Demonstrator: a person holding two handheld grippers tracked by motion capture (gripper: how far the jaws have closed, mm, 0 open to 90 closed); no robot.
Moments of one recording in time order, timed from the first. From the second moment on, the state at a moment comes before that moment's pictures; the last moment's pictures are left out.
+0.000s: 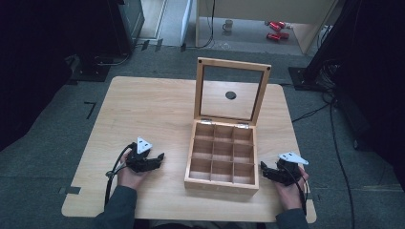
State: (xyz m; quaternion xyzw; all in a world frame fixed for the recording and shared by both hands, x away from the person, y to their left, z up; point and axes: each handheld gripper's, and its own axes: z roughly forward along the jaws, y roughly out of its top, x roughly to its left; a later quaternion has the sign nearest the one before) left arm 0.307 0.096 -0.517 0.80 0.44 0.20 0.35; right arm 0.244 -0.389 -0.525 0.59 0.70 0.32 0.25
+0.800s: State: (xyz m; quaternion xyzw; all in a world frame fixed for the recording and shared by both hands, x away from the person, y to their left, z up) left arm 0.305 0.107 -0.486 0.79 0.43 0.20 0.38; right arm 0.243 -0.384 -0.486 0.56 0.71 0.33 0.26
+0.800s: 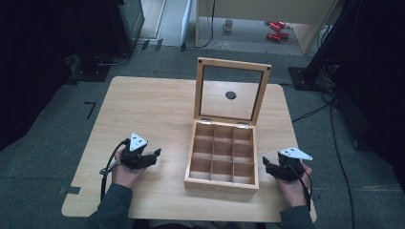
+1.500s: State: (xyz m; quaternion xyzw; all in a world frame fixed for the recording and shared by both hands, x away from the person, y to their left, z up) left arm 0.314 0.100 -0.452 0.79 0.41 0.22 0.40; right arm 0.254 -0.377 -0.449 0.54 0.72 0.34 0.28
